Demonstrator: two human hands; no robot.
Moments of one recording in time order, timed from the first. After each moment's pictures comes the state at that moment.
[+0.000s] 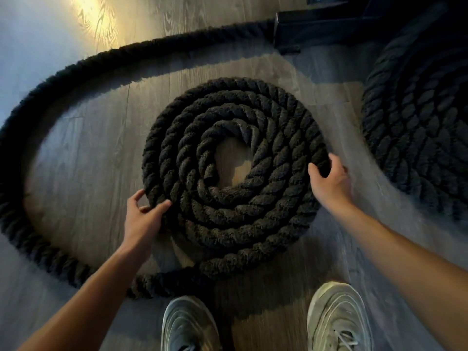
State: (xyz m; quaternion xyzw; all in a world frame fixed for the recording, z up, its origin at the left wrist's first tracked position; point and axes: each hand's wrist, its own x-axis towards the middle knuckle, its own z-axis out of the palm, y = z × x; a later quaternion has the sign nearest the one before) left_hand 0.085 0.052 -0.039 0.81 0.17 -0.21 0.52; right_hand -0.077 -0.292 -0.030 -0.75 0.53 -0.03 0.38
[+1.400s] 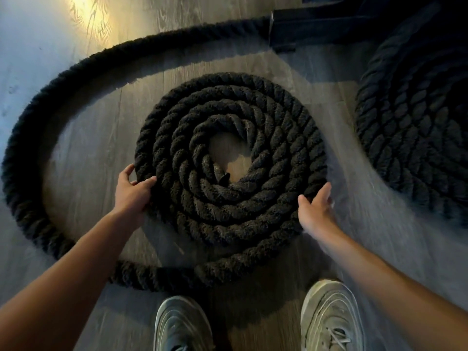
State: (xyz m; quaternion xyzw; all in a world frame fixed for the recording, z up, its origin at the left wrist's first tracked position) left_hand 0.136 0.024 -0.032 0.78 0.19 -0.23 0.55; right_hand -0.106 -0.245 -0.033 -0.68 0.57 0.09 0.45
